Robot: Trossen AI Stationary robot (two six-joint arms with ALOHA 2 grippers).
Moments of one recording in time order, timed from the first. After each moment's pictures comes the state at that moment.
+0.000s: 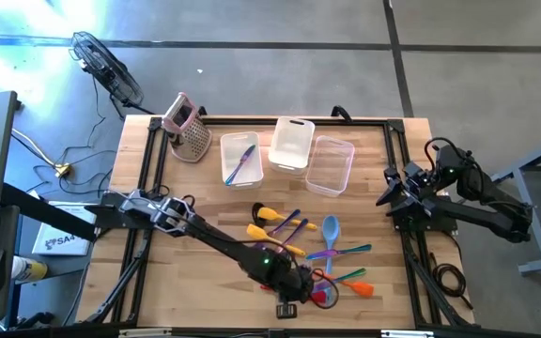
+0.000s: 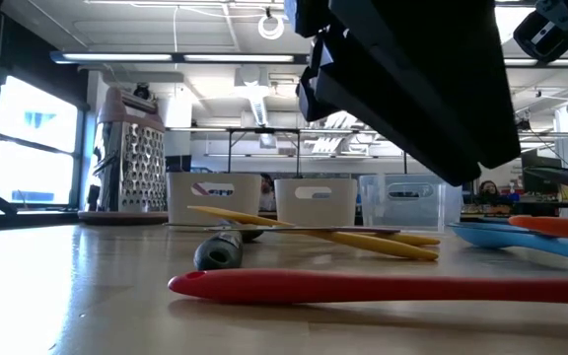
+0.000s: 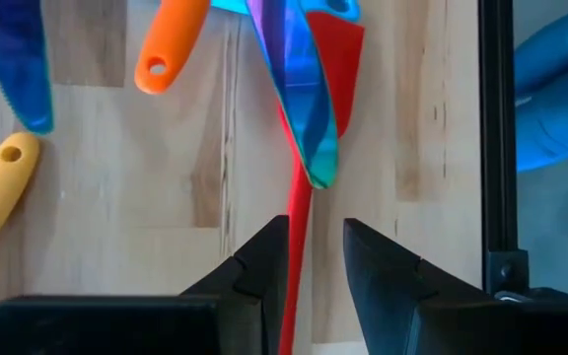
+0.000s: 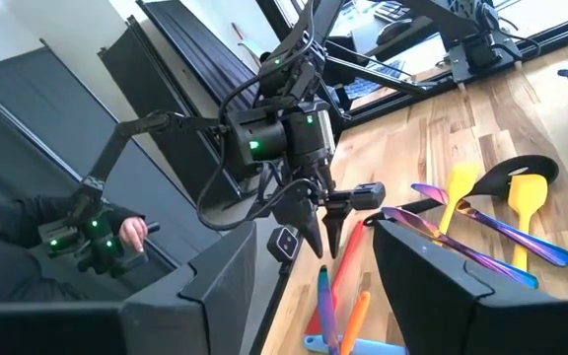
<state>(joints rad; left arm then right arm) -0.46 2.35 2.08 -0.76 -0.04 -0.49 -0.37 0.20 0.56 -0.52 -0.84 0.44</state>
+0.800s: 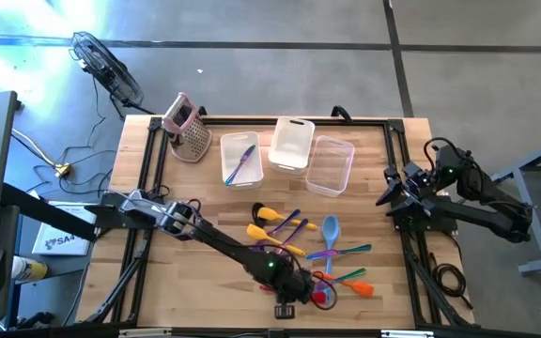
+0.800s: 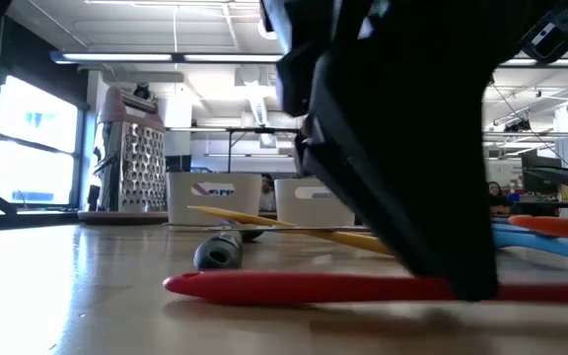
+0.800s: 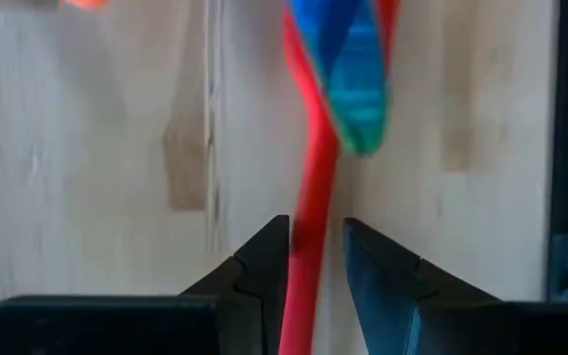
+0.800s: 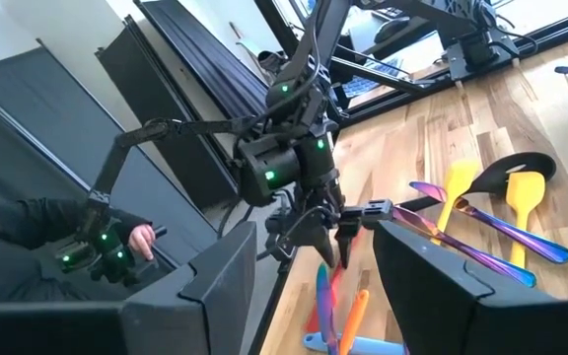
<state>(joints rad) -0.46 2.43 2.08 -0.76 0.02 -0.48 -0.37 0.20 0.56 -0.53 -0.84 0.44</state>
